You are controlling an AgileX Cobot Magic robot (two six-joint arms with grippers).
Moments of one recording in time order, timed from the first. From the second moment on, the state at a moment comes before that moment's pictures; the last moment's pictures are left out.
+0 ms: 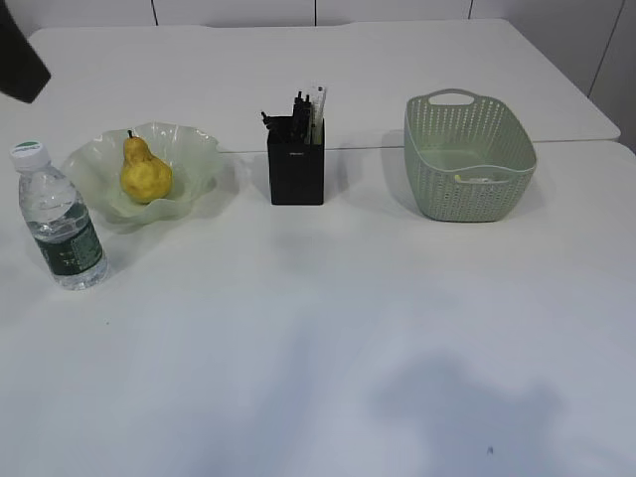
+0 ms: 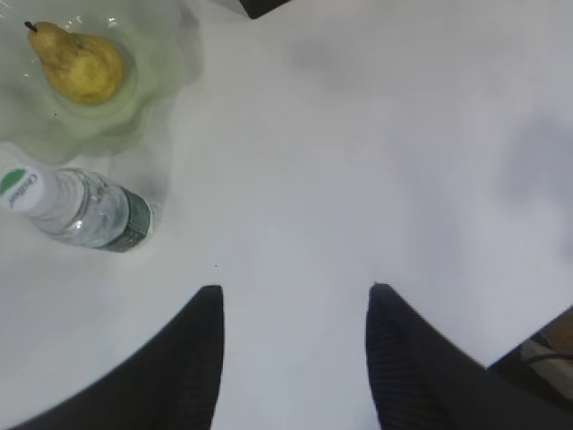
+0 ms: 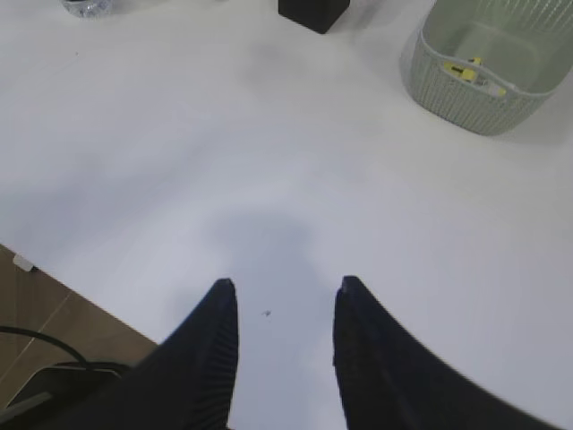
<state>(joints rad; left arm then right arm) -0.45 1.31 -1.47 -0.02 1.23 0.02 0.36 0.66 -0.91 0.11 1.09 -0.19</state>
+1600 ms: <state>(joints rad) -0.45 0.20 -0.62 -0.17 1.26 0.02 0.36 0.07 -0.70 0.08 1.27 -0.09</state>
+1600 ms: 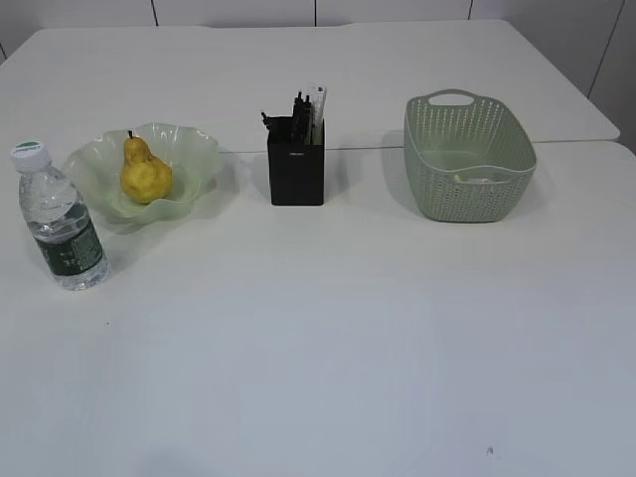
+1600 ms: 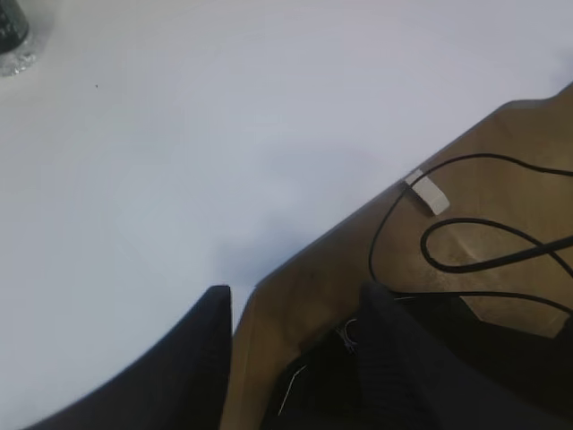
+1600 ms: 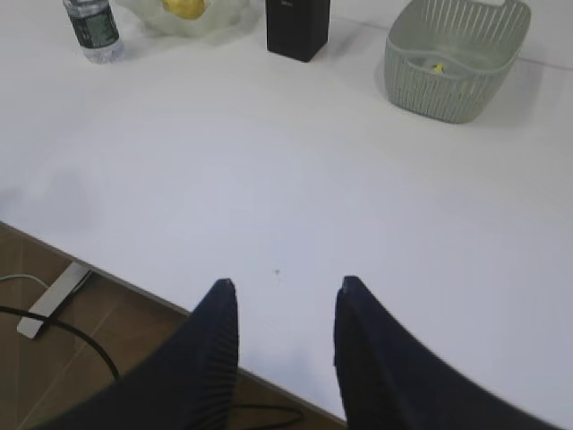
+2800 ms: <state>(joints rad) -0.45 0.14 -0.50 -0.05 1.11 0.02 0.36 0.07 -0.49 0.02 1.17 -0.08</state>
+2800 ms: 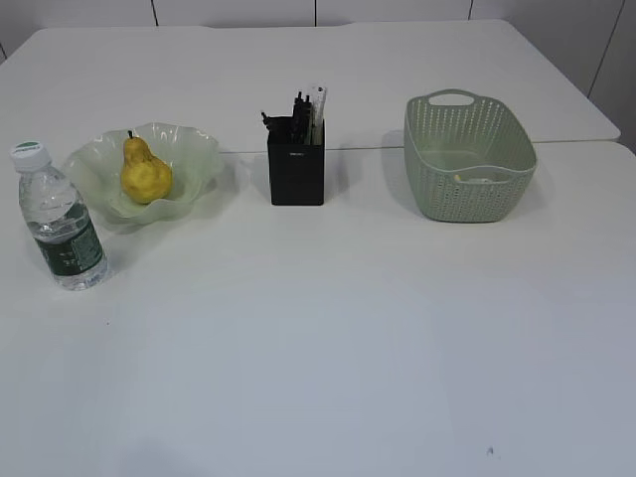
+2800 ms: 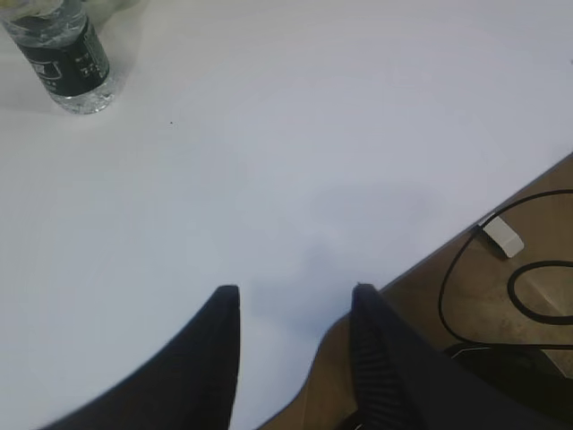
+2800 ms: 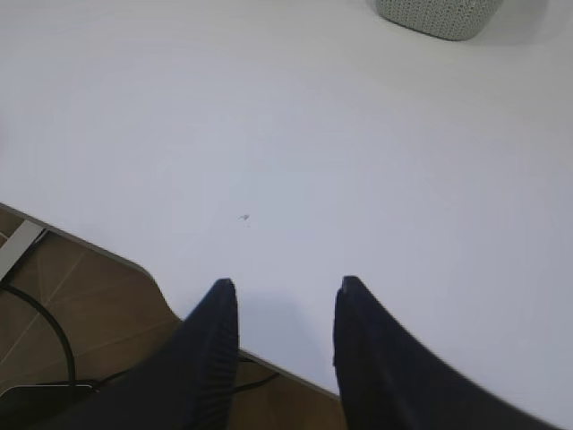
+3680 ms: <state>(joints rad) -0.39 0.14 -0.50 -0.05 1.11 0.02 0.31 0.07 -0.49 0.02 1.16 -0.07</state>
